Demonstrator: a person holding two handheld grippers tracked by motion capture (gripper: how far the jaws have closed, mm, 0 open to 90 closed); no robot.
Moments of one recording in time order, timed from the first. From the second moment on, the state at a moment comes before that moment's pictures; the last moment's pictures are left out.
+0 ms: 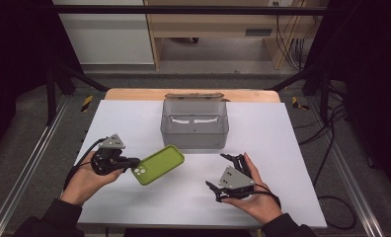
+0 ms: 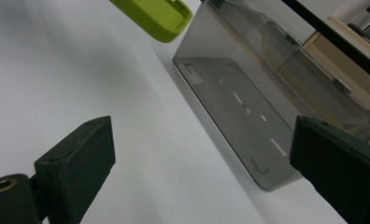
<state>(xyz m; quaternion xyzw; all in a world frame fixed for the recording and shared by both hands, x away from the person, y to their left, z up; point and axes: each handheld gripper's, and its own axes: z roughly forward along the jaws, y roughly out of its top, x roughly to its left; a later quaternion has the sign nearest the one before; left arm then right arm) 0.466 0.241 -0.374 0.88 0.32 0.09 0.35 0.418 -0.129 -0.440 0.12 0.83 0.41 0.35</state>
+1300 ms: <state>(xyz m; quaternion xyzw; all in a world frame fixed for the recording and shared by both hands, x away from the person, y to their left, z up) 0.486 0.182 -0.339 0.92 0.25 0.05 0.31 0.408 -0.098 -0.432 0.04 0.82 0.38 0.43</state>
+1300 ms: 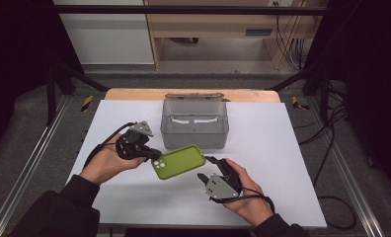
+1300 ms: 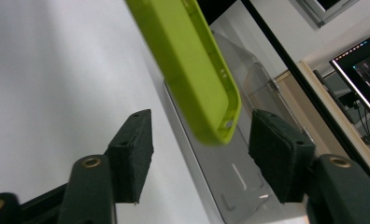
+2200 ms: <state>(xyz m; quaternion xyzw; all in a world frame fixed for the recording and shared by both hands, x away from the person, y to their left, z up) 0.485 0.191 -0.336 0.92 0.25 0.03 0.31 0.411 -0.089 -0.436 -0.03 0.82 0.39 0.42</state>
